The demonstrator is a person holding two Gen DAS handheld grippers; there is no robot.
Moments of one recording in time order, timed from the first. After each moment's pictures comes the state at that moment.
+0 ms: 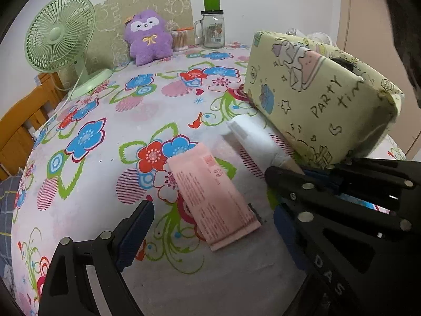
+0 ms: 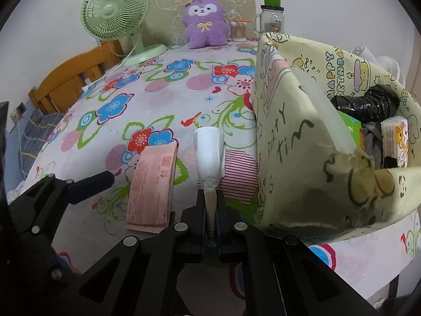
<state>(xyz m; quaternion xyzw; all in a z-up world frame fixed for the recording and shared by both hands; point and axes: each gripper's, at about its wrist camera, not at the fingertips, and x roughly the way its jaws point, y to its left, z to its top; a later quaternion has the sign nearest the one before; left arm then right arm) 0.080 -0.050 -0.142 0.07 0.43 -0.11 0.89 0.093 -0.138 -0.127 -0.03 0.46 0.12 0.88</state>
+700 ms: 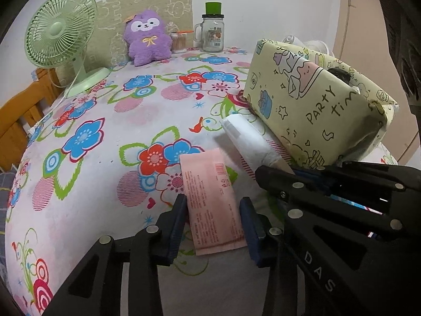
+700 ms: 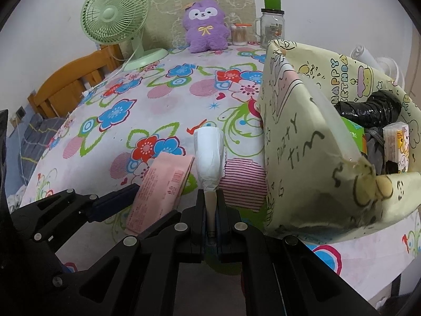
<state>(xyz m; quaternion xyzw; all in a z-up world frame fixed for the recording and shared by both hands) 0.080 -0.042 -0.137 0.06 0.42 -0.13 0.90 0.097 -0.128 -0.123 -0.02 0.45 0.11 0.89</state>
